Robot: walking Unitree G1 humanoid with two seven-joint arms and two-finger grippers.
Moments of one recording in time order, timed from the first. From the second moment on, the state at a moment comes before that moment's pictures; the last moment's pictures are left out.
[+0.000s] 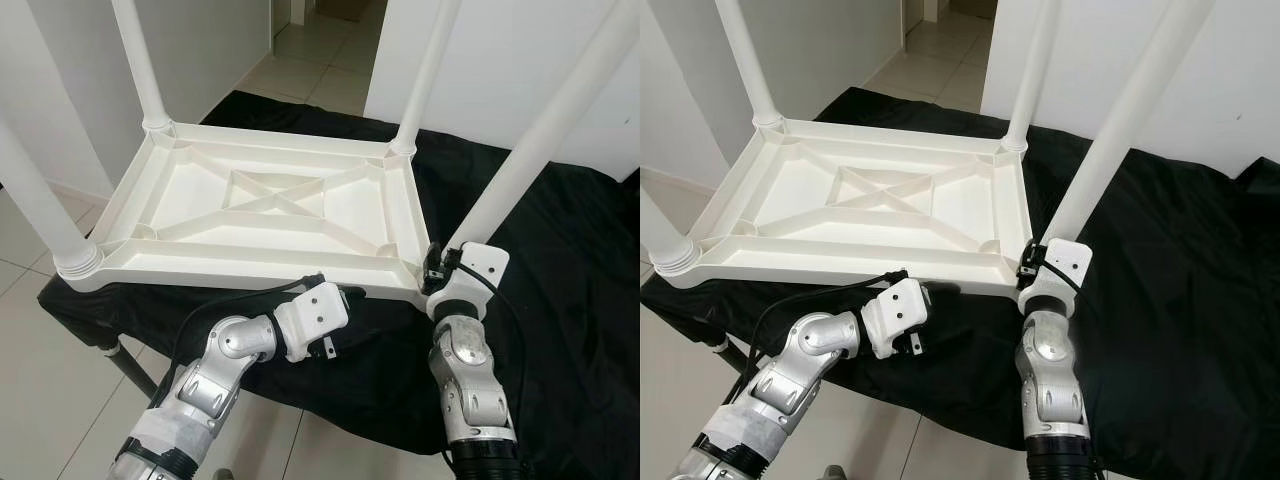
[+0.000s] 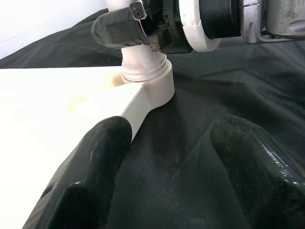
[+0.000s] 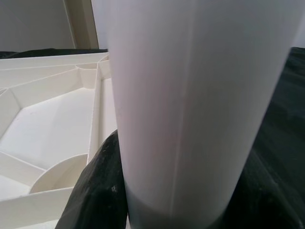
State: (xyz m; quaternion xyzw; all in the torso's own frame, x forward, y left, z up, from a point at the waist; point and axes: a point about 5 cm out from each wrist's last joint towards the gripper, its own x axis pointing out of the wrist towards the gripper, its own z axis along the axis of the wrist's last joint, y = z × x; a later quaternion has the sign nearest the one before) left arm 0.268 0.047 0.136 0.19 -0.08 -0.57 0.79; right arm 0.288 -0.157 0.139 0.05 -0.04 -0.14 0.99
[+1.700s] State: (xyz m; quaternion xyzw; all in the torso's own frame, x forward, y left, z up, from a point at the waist) left arm 0.268 0.042 0.138 0.19 -0.09 -0.58 0.79; right arm 0.301 -0.195 0.146 -0.02 -0.06 0.24 0.97
